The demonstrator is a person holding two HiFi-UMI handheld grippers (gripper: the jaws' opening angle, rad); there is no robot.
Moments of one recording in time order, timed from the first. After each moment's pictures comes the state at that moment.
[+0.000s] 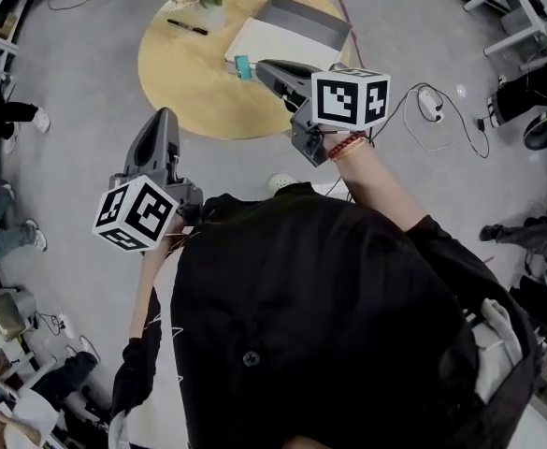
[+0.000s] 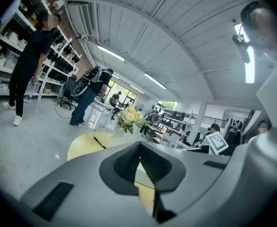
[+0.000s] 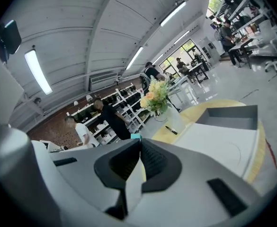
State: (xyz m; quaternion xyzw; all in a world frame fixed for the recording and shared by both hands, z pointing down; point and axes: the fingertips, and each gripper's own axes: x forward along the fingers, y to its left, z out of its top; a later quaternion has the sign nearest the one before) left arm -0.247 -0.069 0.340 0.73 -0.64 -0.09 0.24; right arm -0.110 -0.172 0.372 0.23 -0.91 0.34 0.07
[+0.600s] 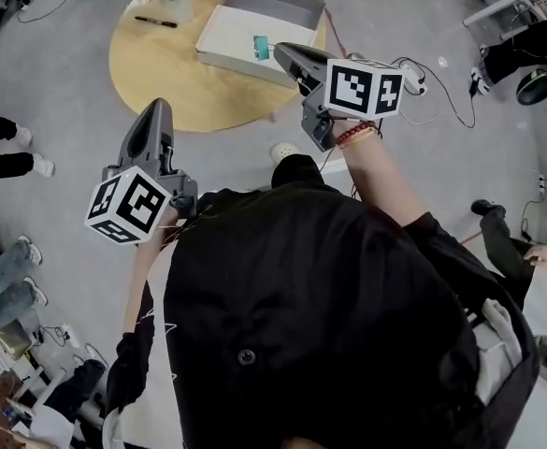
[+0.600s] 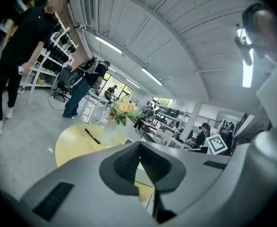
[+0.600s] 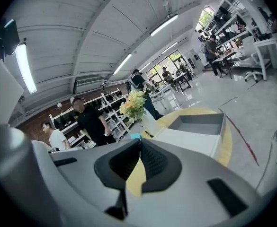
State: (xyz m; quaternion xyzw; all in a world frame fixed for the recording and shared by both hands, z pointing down) left arm -0.212 -0.079 0.355 0.75 -0.60 -0.09 0.26; right arm -0.034 -0.182 0.382 0.32 -0.88 0.34 0.05
